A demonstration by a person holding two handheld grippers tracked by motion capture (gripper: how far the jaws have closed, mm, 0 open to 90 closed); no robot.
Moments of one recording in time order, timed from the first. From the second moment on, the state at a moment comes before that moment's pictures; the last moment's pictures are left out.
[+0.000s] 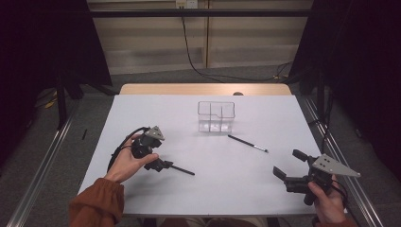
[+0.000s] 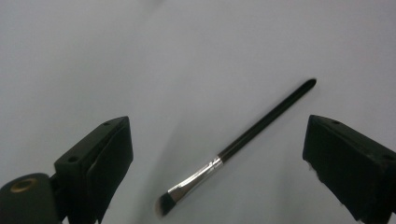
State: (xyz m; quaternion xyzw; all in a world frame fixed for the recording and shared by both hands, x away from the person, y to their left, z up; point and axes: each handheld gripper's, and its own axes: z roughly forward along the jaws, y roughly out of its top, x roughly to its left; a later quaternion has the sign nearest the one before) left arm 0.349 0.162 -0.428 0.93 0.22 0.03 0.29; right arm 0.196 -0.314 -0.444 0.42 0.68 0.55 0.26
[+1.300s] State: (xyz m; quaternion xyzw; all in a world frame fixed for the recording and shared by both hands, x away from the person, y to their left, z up) left arm 0.359 0.130 -0.452 0.98 0.14 -0.01 0.12; right arm 0.196 -0.310 -0.444 0.41 0.69 0.54 0.25
